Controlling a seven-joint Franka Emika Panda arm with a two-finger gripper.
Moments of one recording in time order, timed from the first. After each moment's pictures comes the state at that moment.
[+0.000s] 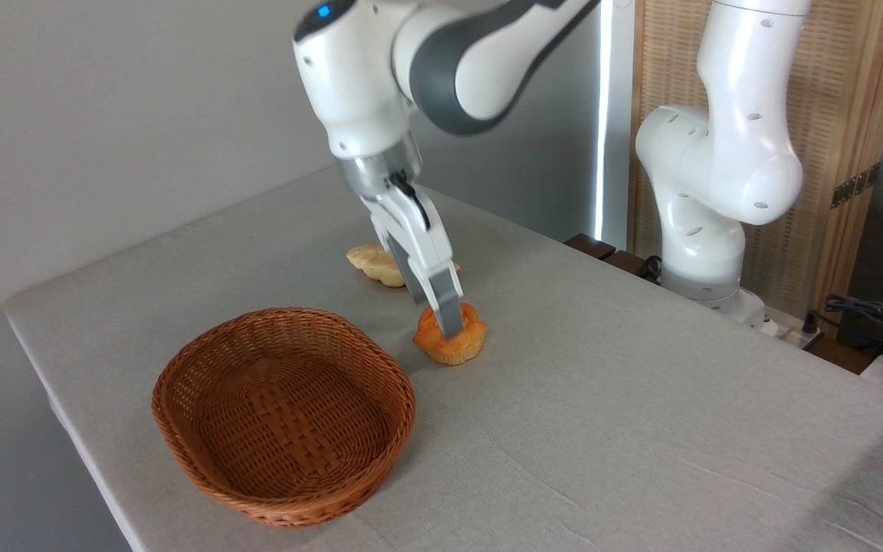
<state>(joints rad) -0.29 -0.24 0.02 -2.30 -0.01 1.90 0.77</state>
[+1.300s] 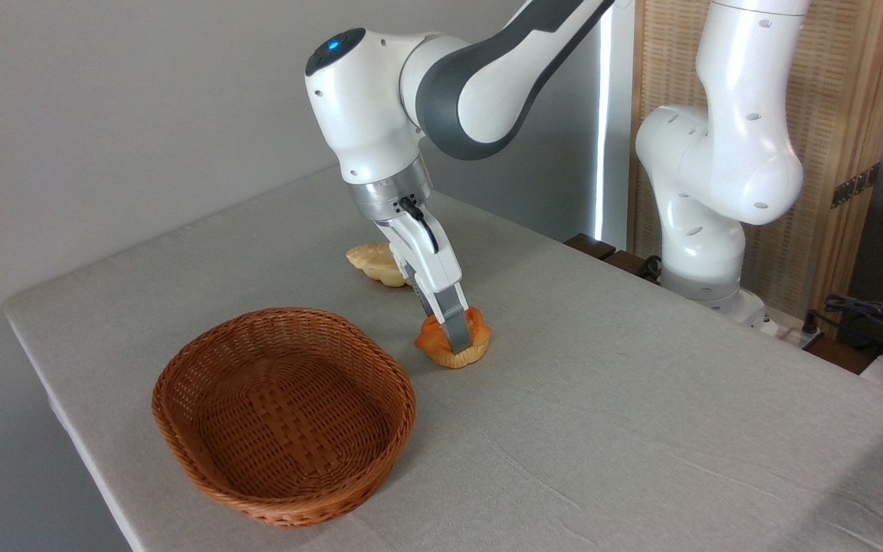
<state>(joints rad) -0.29 -0.23 0.02 -2.35 0.04 1.93 0.77</state>
